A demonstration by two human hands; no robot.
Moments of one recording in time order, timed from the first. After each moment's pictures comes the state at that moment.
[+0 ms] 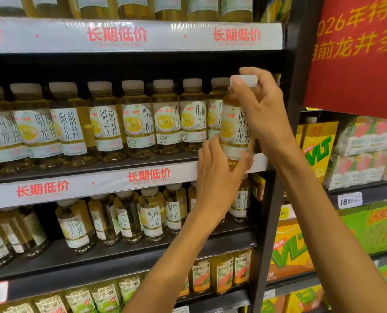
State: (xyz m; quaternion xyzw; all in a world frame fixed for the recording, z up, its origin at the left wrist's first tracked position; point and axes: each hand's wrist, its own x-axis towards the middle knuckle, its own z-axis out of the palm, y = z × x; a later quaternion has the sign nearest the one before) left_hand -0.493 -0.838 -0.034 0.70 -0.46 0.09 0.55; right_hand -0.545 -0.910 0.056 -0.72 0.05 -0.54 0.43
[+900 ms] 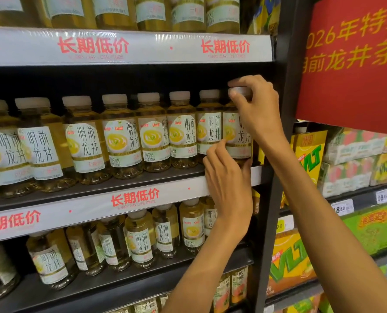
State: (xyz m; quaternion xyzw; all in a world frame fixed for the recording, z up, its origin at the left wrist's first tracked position) left_hand -0.499 -0.901 -0.038 0.72 -0.38 0.26 0.53; right_hand -0.520 -0.960 0.075 -0.78 0.17 -0.58 0.17
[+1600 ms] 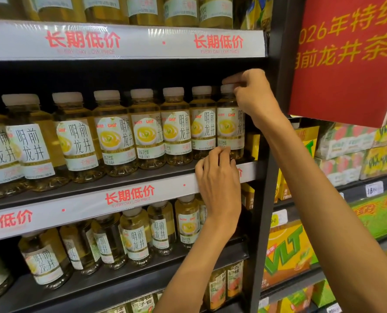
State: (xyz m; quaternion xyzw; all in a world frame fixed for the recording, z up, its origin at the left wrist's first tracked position) left_hand -0.490 -0.898 -0.052 0.72 -0.42 0.29 0.48; right_hand -0.517 -0.976 0.096 -0.79 0.22 -0.49 0.29
